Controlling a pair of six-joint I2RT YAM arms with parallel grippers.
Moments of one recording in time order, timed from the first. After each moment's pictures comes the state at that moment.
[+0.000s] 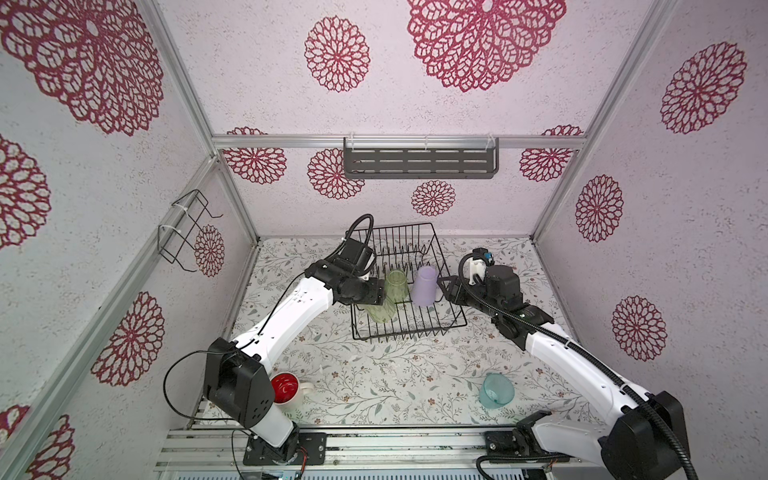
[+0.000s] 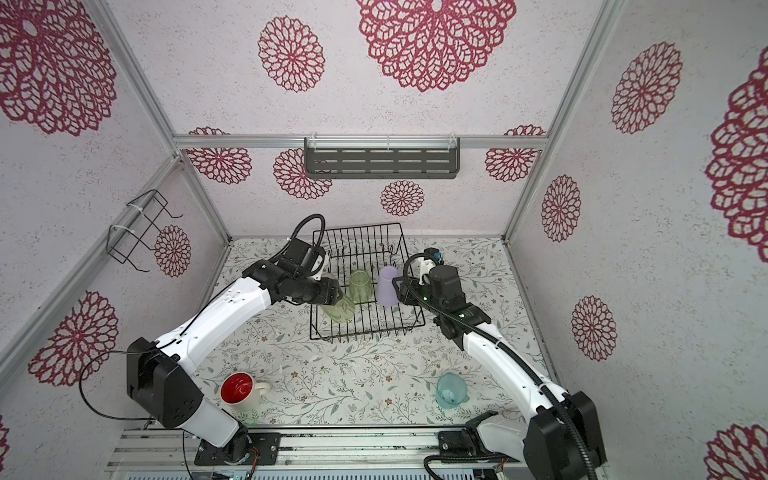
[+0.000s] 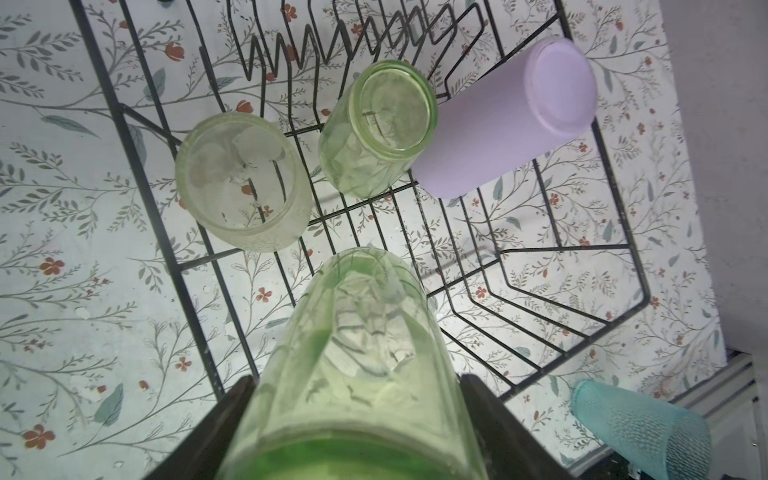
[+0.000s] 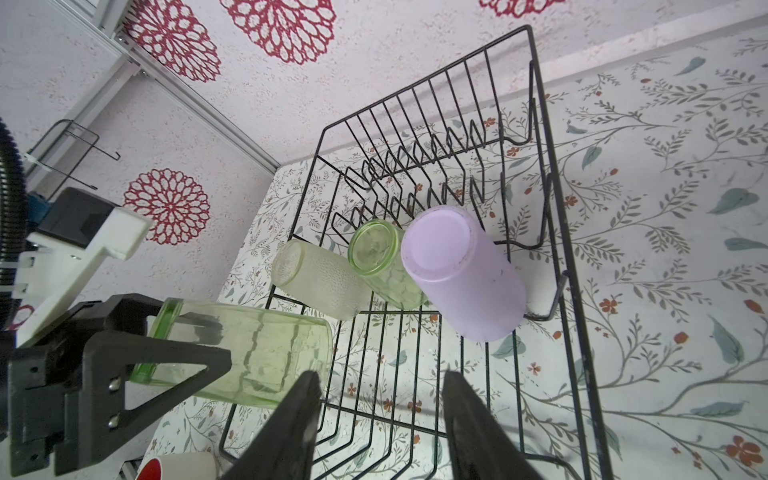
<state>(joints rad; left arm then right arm) -0.54 1.61 1.47 -0.88 0.05 -0.38 0.45 1.20 0.90 -0.12 -0.18 0.57</state>
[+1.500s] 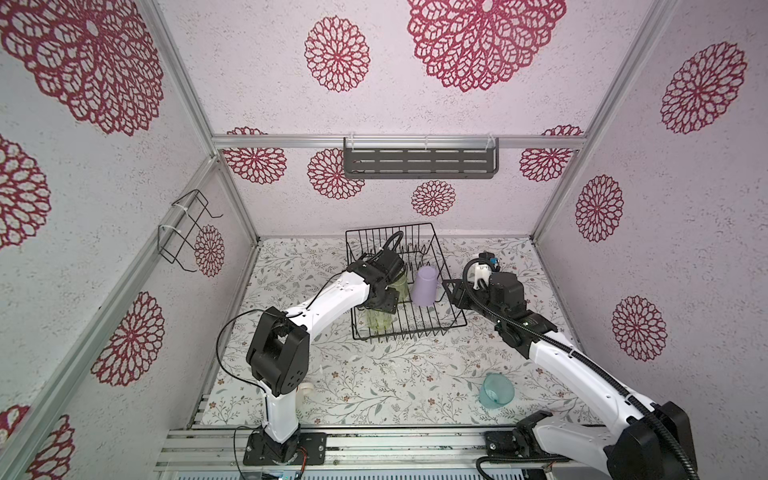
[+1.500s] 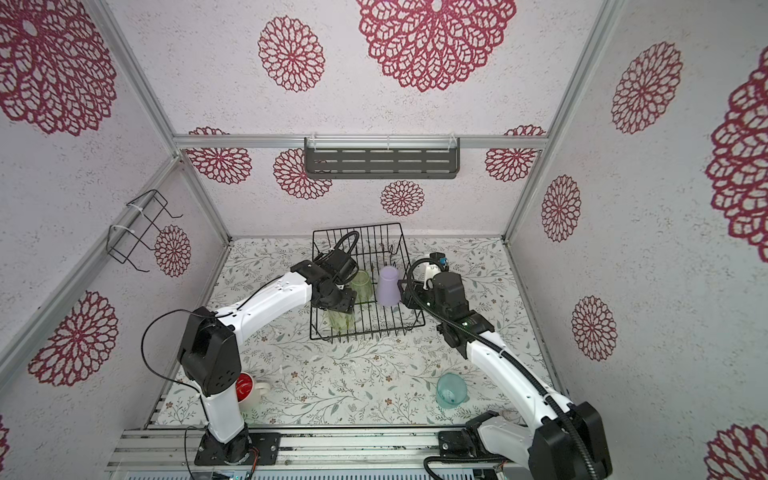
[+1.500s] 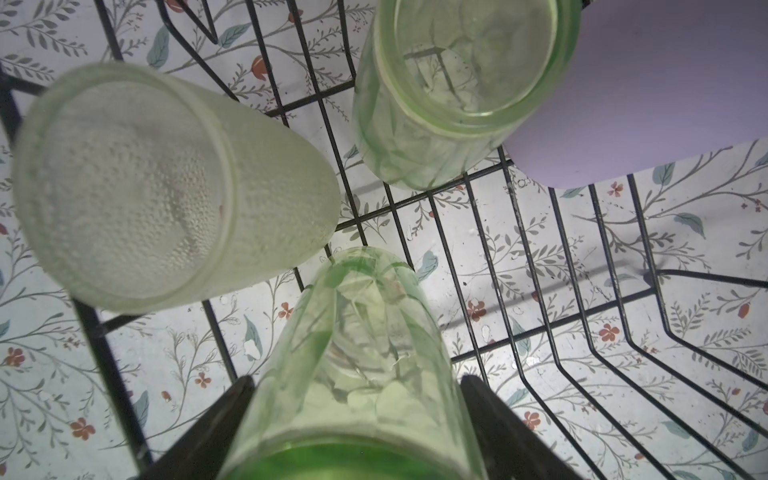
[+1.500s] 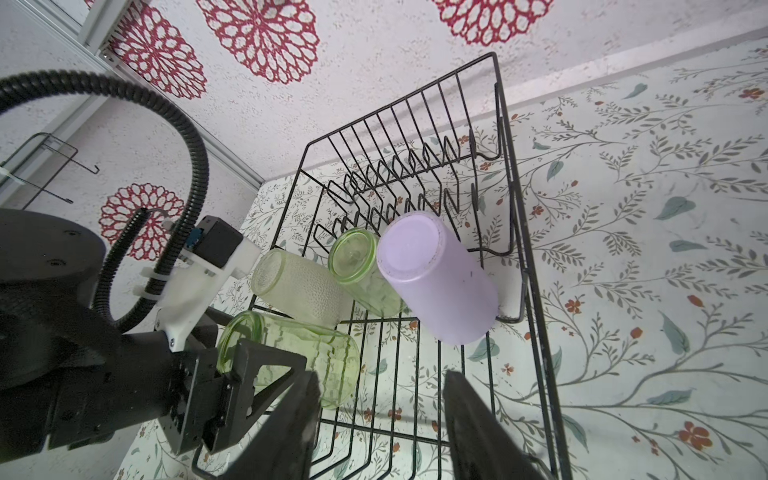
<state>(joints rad) -0.65 1.89 1.61 -0.95 -0.19 -0.41 0.45 1.14 0.84 -0.09 -0.11 0.56</state>
